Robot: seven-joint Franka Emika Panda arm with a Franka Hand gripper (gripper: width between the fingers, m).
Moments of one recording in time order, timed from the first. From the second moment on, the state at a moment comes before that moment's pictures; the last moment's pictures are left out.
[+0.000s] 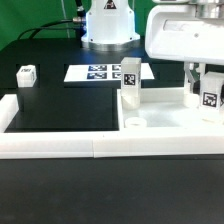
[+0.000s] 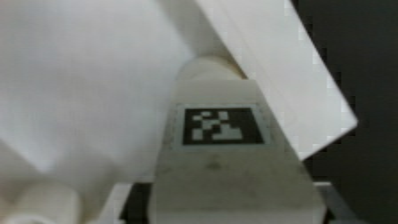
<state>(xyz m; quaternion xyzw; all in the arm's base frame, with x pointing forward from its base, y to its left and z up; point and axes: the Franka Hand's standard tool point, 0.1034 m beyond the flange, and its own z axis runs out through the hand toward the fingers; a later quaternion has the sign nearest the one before) 0.633 0.111 0.072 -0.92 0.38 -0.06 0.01</state>
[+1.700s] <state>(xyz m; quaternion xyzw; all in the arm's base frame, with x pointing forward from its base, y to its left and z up) 0.632 0.109 0.067 -0.89 0.44 -0.09 0.10</state>
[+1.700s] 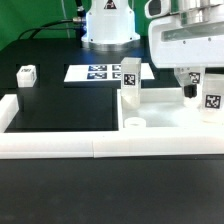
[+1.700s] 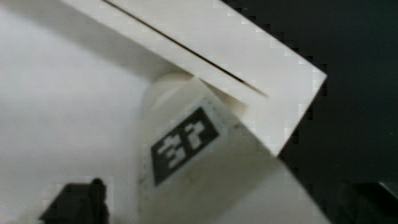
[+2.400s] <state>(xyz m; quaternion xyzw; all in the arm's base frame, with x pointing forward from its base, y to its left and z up) 0.641 0.109 0.066 -0.94 0.31 -0.07 0.08</state>
